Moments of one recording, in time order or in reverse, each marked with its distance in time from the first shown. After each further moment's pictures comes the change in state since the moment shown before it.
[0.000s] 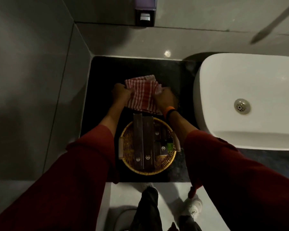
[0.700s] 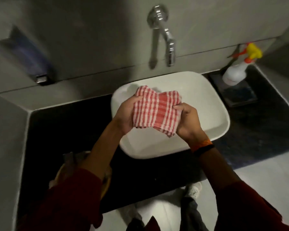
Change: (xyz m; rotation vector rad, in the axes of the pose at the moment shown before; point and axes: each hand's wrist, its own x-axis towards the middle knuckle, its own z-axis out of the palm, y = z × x) left_hand -0.212 0.172 0.195 -0.623 -0.908 0.057; right_hand -0.053 0.151 -0.337 1.416 -0.280 0.034
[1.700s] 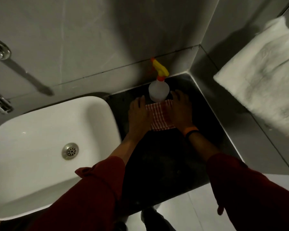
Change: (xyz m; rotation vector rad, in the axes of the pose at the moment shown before) left_hand 0.293 -0.182 0.334 1.475 0.410 0.432; right_hand 0.123 -0.285 -0.347 -1.765 0.457 -0.471
